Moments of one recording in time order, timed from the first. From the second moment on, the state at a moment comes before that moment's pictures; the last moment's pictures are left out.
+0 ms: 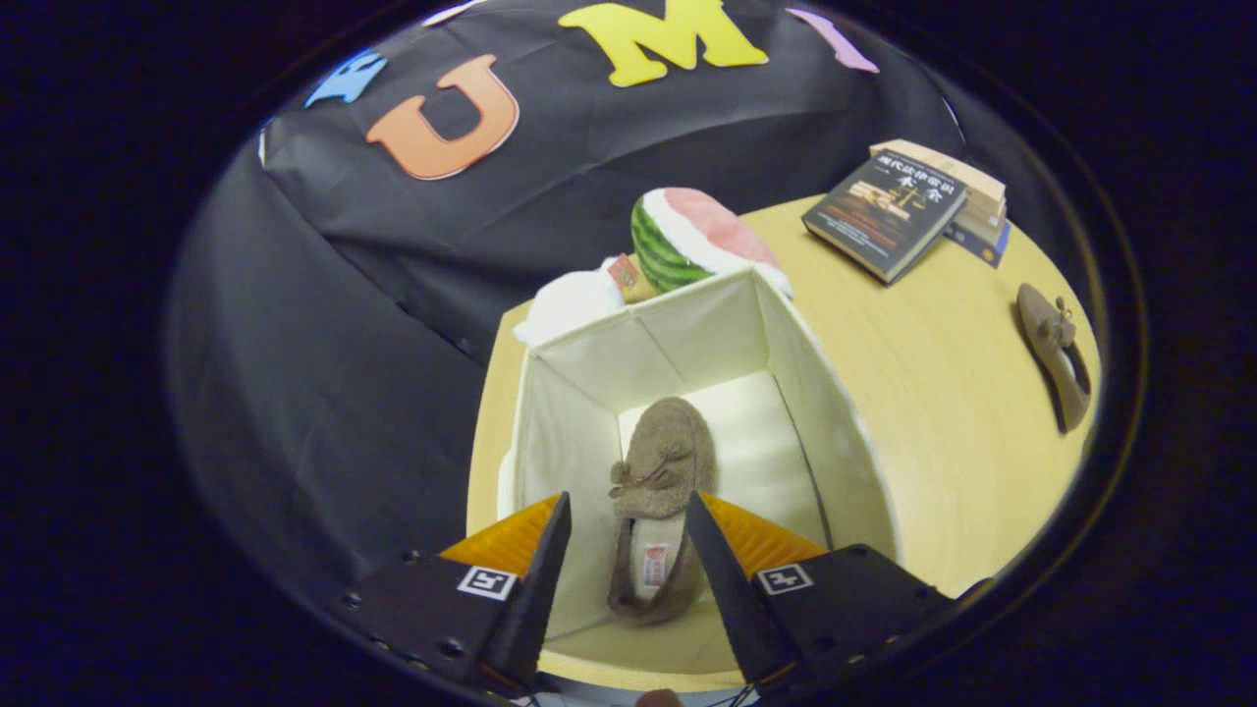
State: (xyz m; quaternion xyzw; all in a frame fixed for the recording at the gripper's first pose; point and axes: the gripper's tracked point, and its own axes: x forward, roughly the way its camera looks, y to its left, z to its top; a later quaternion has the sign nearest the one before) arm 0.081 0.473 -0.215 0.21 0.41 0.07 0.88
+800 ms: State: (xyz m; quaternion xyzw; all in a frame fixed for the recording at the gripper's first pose) arm 0.044 0.205 -0.114 0.13 0.29 0.03 0.95
